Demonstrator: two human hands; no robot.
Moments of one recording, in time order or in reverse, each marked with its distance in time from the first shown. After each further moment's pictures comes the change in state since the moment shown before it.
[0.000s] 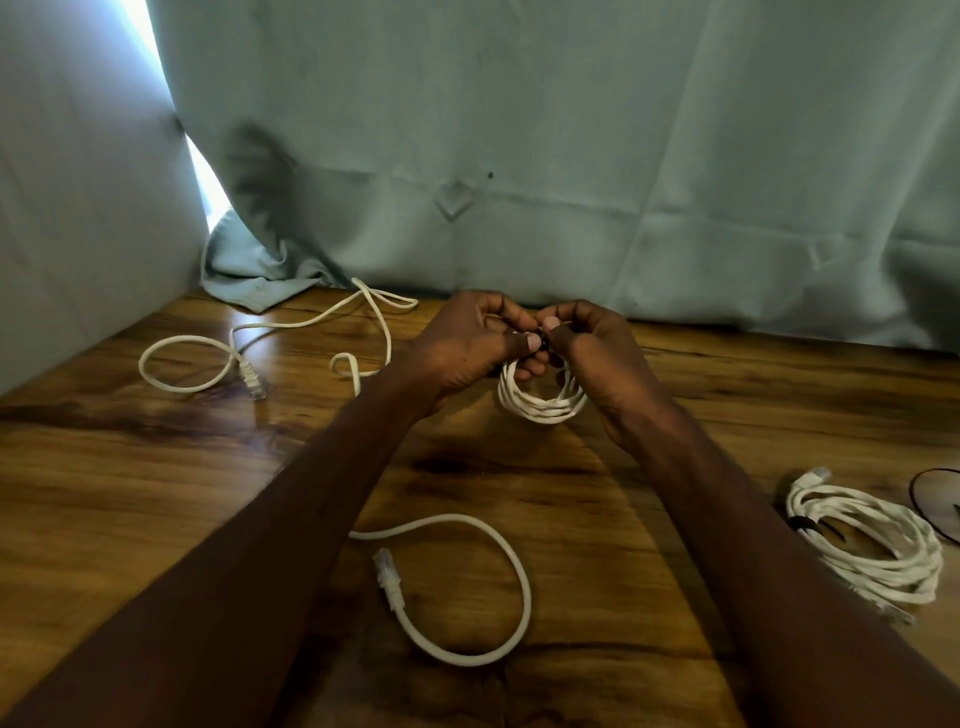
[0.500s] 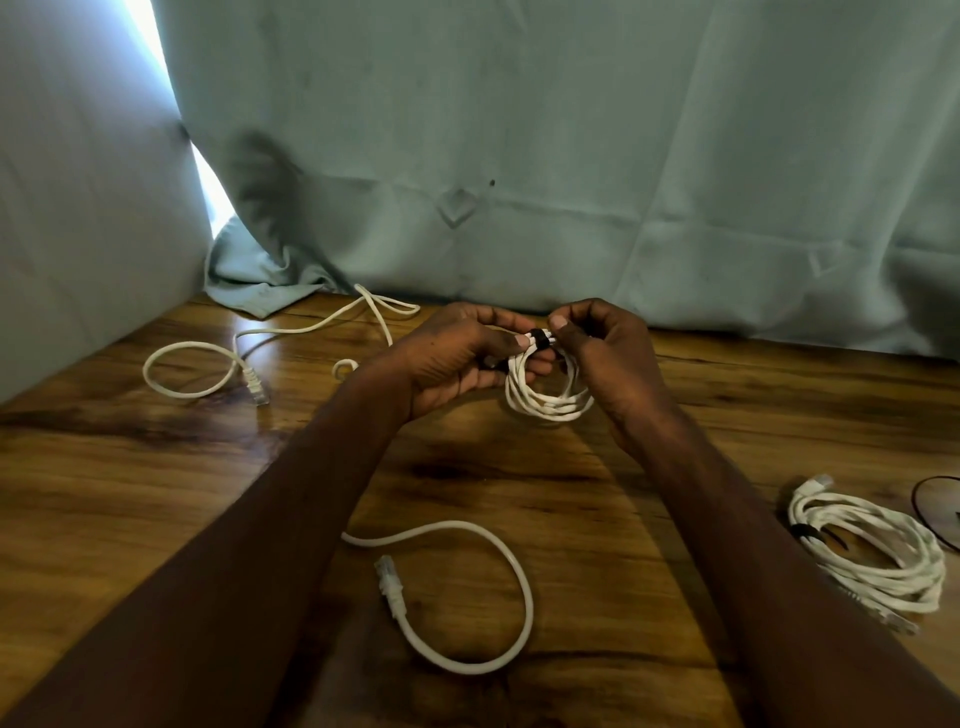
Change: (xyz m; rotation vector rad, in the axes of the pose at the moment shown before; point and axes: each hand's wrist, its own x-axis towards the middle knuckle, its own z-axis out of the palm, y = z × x) left_hand -0.003 0.007 -0.013 -0.286 -0.135 -0.167; right_hand 0.010 0.009 -0.005 -0.034 0.109 -0.110
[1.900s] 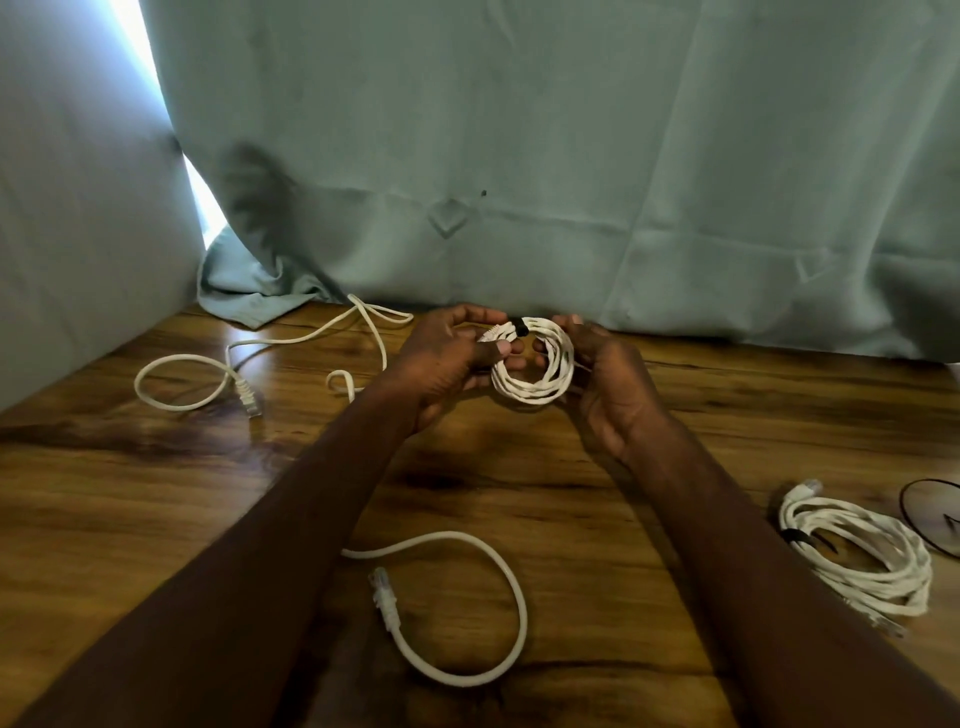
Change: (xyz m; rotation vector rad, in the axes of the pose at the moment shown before) left_hand 0.014 -0.015 -0.004 0.018 0.213 0.108; right_hand 0.010 0.016 0.002 0.551 -0.054 0.372
